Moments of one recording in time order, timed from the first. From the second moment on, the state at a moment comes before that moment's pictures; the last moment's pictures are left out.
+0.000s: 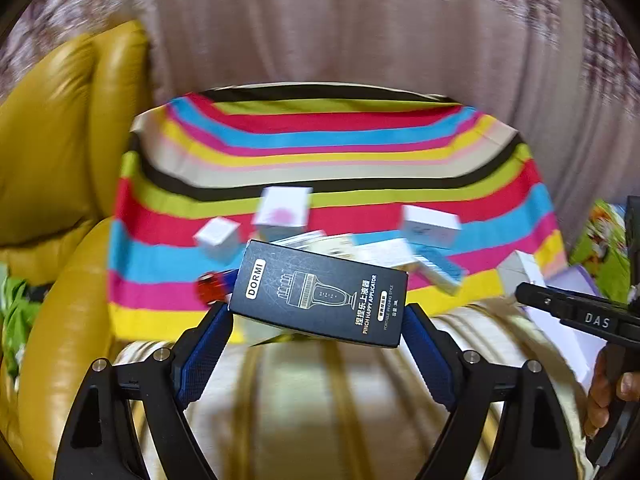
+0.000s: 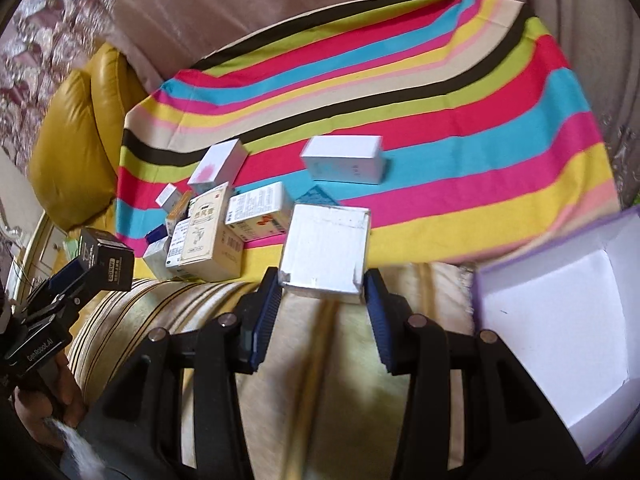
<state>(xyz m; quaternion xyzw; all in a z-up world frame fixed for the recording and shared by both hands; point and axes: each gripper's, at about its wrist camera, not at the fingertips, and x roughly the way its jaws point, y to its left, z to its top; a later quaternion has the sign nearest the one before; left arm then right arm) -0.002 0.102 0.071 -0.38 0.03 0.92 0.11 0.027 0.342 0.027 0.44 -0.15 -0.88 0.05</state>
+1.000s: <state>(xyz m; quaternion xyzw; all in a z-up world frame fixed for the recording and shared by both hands) 0.019 0.384 0.028 -0.45 0.21 0.77 0.41 0.134 0.534 -0.013 0.44 -0.25 -0.84 -0.19</state>
